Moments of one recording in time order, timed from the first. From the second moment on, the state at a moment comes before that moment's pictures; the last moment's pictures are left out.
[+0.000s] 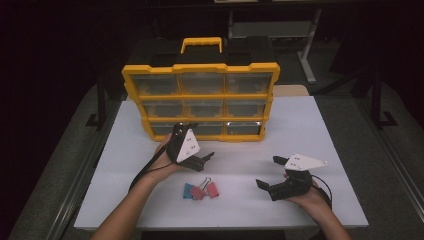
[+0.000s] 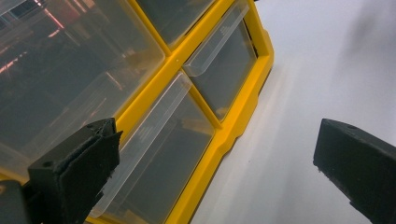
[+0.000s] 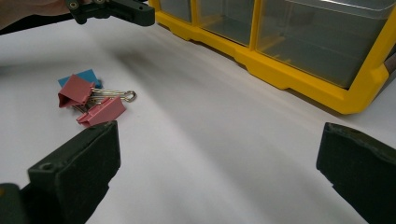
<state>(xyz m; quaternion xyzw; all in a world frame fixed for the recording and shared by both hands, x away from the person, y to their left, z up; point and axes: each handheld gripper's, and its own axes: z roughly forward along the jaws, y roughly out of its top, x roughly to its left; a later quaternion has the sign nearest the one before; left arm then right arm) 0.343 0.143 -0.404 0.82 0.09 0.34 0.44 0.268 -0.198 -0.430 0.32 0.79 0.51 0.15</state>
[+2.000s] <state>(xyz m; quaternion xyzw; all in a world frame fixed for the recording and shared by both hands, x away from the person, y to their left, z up) 0.330 0.130 -0.409 0.82 -0.01 0.47 0.32 0.267 -0.197 -0.430 0.32 0.79 0.51 0.15</state>
